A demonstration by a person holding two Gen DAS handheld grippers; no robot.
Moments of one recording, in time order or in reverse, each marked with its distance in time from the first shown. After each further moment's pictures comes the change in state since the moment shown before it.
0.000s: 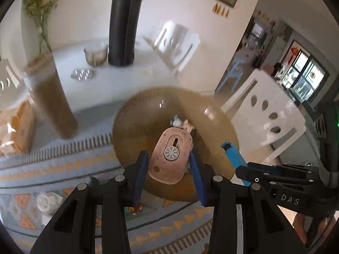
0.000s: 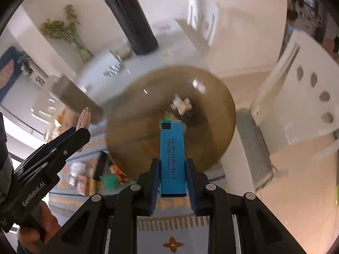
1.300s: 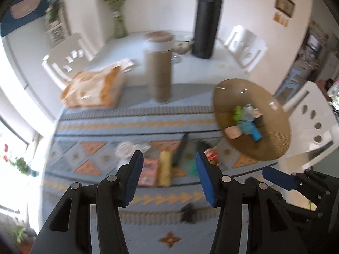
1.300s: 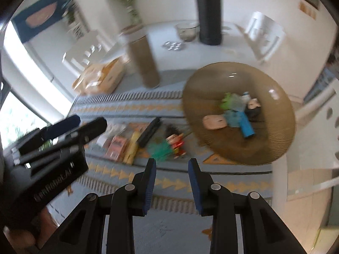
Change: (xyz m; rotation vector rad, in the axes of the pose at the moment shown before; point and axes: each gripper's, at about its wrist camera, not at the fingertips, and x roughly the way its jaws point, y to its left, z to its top) left arm -0.112 0.079 -0.070 -0.213 0.012 0.414; right arm -0.003 0.153 -0.079 -0.389 0.015 0.042
